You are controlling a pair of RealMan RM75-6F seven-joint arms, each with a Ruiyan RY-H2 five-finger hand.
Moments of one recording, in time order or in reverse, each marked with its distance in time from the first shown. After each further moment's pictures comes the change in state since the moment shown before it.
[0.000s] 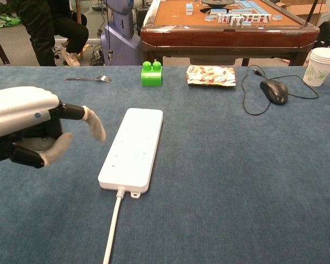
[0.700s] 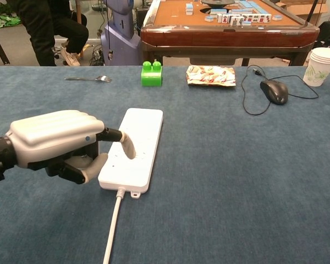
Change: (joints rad) left arm -0.093 -0.148 -0.022 0.057 -0.213 -0.114 0.155; right arm 0.008 -0.013 -0.002 0.012 0.010 -0.018 0.001
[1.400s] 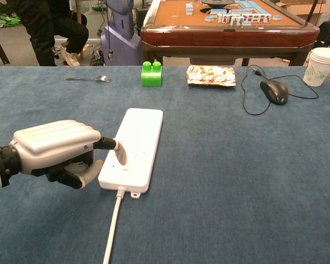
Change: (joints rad) left arm -0.021 -0.033 0.034 0.068 -0.071 0.017 0.010; right arm 0.008 -0.030 -0.003 0.034 0.010 -0.017 0.019
